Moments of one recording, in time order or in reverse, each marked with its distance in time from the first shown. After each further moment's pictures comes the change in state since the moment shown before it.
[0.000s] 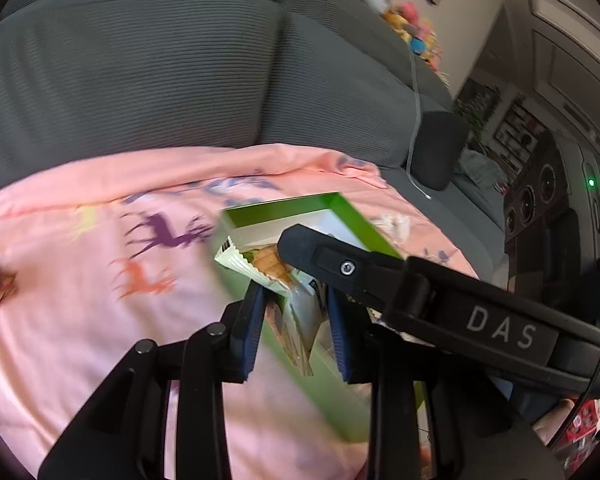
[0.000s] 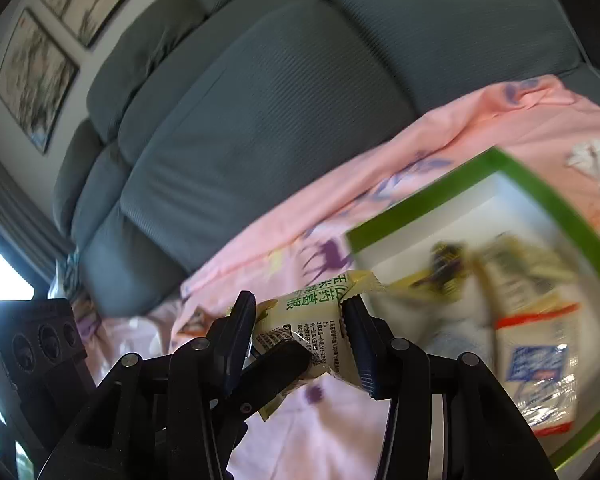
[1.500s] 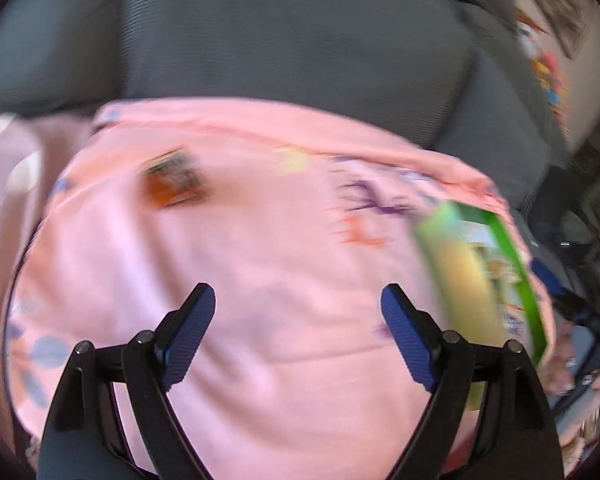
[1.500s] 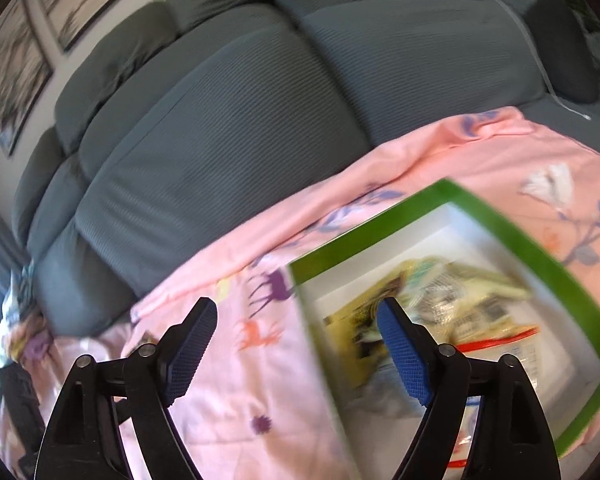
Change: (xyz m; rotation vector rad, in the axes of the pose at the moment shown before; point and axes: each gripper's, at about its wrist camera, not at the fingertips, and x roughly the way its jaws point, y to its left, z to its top) left arm -0.106 0.158 -0.067 -0.352 0.021 0.402; right arm 0.017 0.008 -0.006 -0.059 -0.074 -0.178
